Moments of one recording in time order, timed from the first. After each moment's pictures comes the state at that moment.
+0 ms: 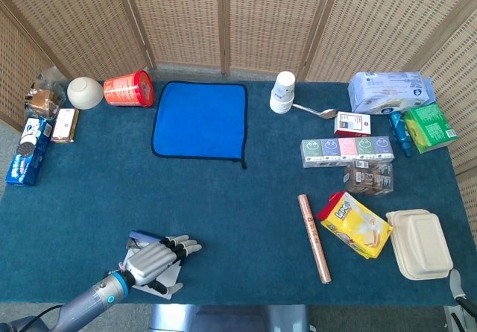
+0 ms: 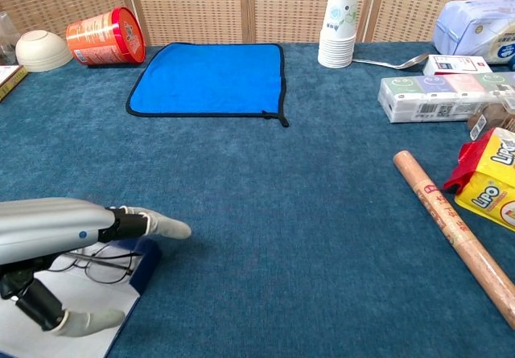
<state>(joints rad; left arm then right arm) -0.59 -1.28 0.15 -1.93 1.40 0.81 0.22 -0.24 -1.21 0.07 -1.55 -1.67 1.97 0.23</state>
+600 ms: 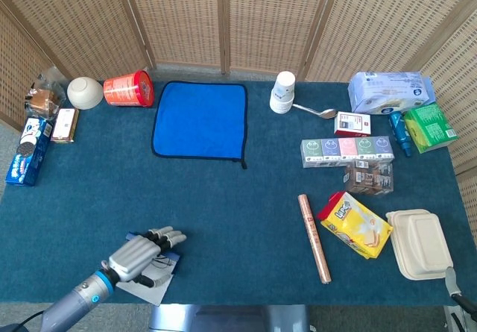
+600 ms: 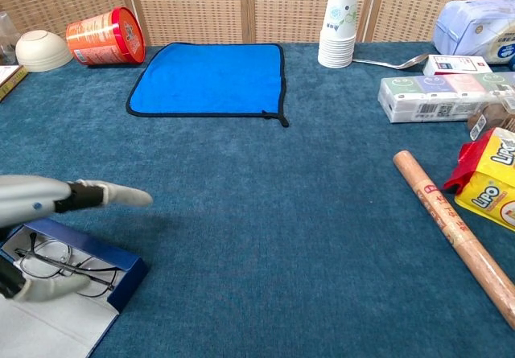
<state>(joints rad) -0.52 -1.22 0.17 -1.90 1.45 0.93 0.17 -0.23 -1.22 0.08 -1.55 -1.68 1.95 0.23</state>
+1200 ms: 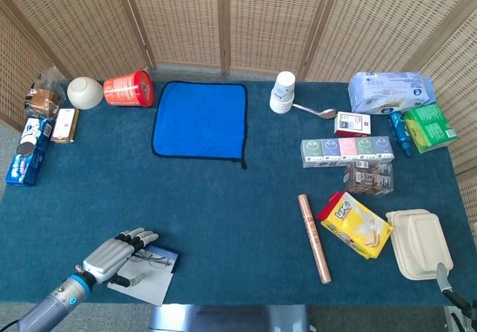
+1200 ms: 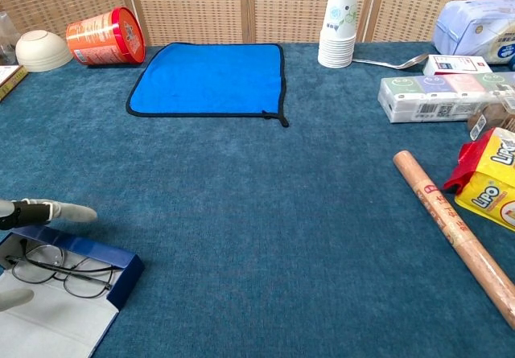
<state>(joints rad) -0.46 -1.17 0.22 -1.85 1.44 0.92 0.10 -0.21 -1.22 0.07 -1.58 -1.69 1.93 0.18</state>
